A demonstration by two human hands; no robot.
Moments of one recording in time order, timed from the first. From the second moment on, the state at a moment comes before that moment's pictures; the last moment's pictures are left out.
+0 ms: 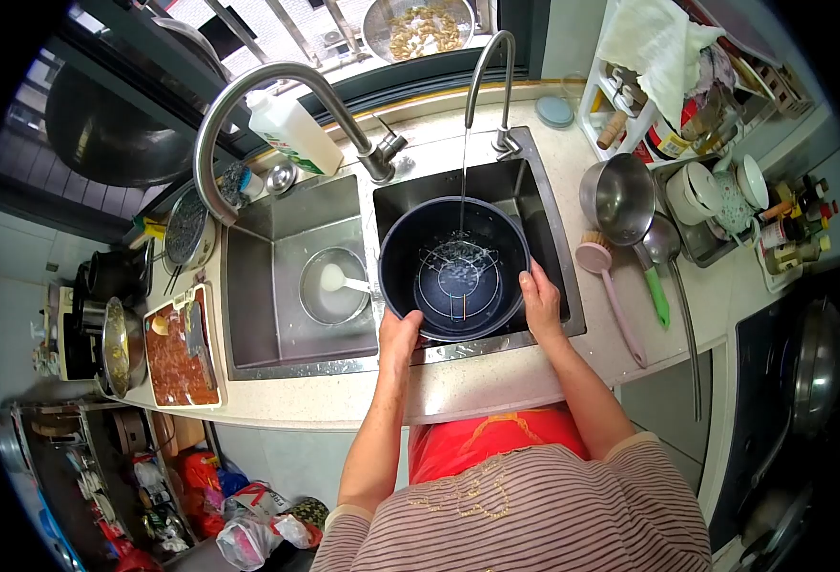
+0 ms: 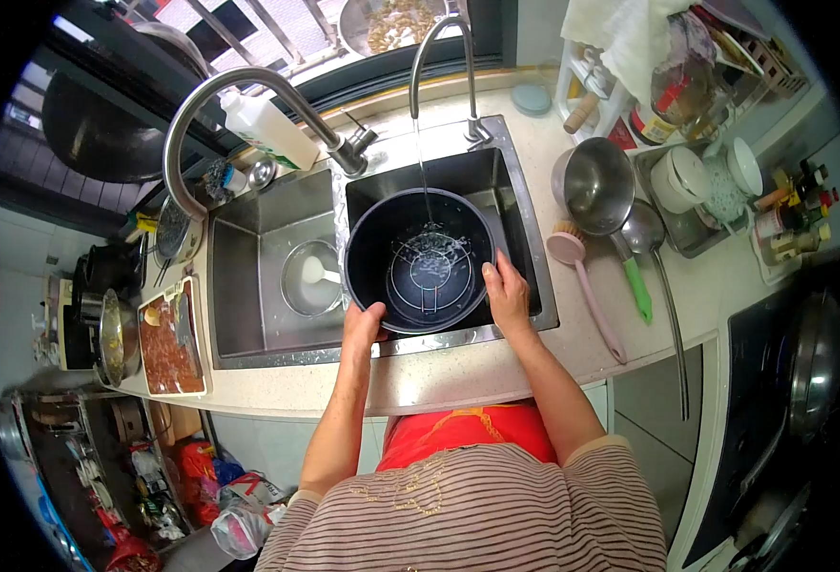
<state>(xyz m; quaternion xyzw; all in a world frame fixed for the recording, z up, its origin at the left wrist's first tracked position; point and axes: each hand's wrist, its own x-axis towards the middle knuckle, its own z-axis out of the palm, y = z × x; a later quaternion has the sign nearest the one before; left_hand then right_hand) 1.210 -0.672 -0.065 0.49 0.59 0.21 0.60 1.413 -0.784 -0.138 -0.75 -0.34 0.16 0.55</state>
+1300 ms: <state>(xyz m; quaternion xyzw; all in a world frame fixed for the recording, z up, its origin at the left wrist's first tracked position) 1.211 -0.670 -0.069 0.48 0.59 0.19 0.62 1.414 -0.785 -0.139 -0.75 -0.33 0.18 0.54</state>
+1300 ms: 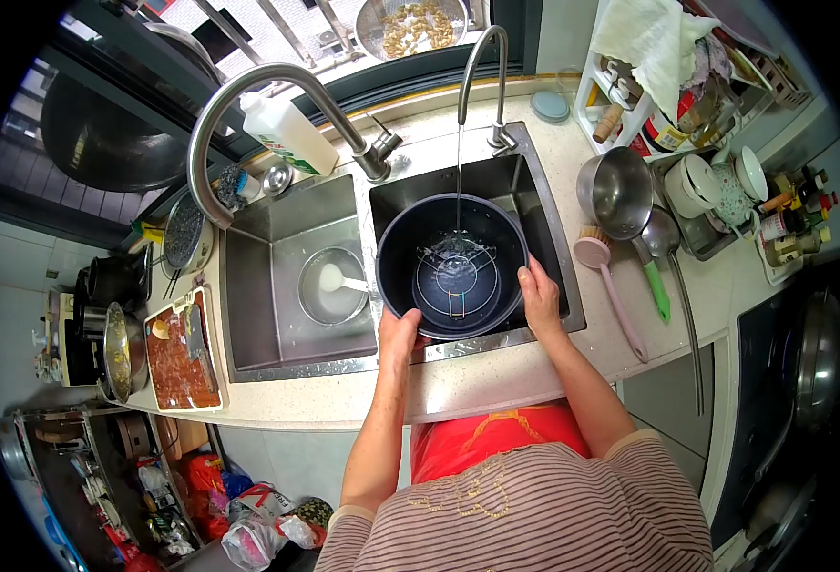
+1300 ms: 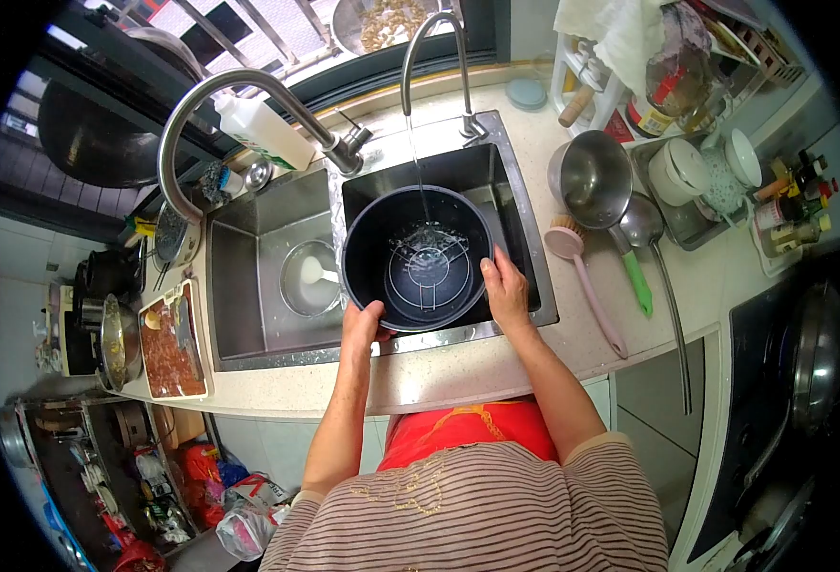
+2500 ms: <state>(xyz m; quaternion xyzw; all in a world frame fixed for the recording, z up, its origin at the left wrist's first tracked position) 1.216 -0.670 -0.075 0.42 0.57 0.20 0.68 1.530 -0.612 -0.098 -0.81 -0.55 -0.12 0.15</state>
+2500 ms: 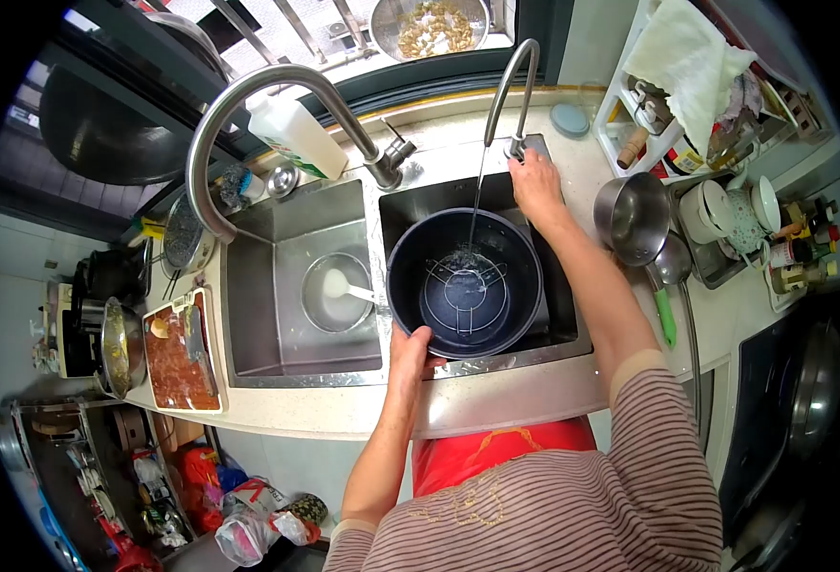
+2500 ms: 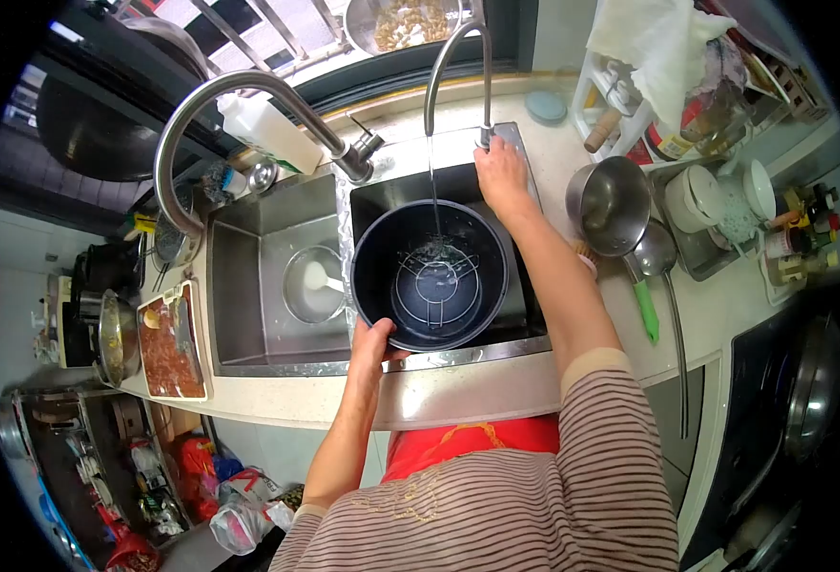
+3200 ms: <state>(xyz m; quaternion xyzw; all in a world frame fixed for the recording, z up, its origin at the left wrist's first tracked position) 1.220 -0.670 -0.061 0.40 0.56 0.19 0.70 1.539 -0.599 -0.098 -0.78 -0.58 -0.21 0.05</state>
